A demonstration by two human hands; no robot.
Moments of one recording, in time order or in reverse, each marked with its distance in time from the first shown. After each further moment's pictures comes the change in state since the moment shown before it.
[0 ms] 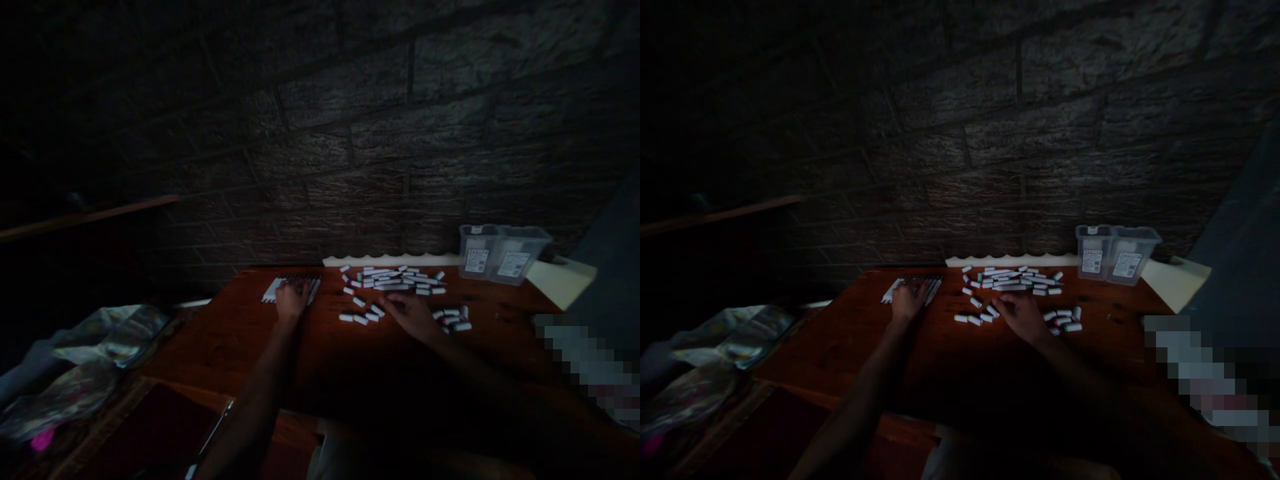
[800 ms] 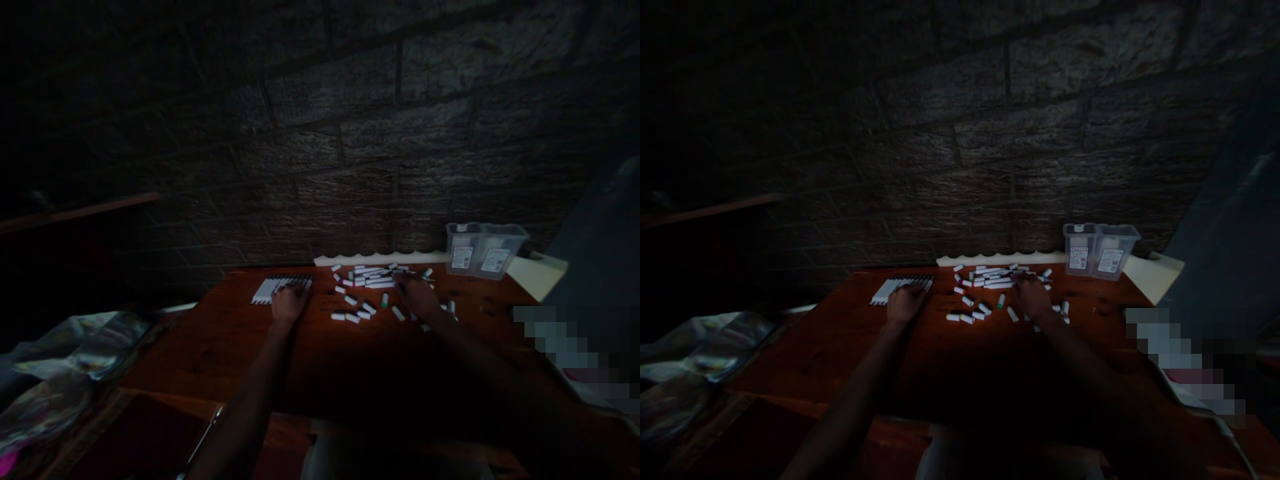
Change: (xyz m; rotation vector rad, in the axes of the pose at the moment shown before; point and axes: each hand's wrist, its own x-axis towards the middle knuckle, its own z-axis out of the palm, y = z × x) left_hand -0.007 0.015 -0.001 0.183 -0.215 0.088; right_hand 0.032 0.047 -0.031 -0.652 -0.005 -0.021
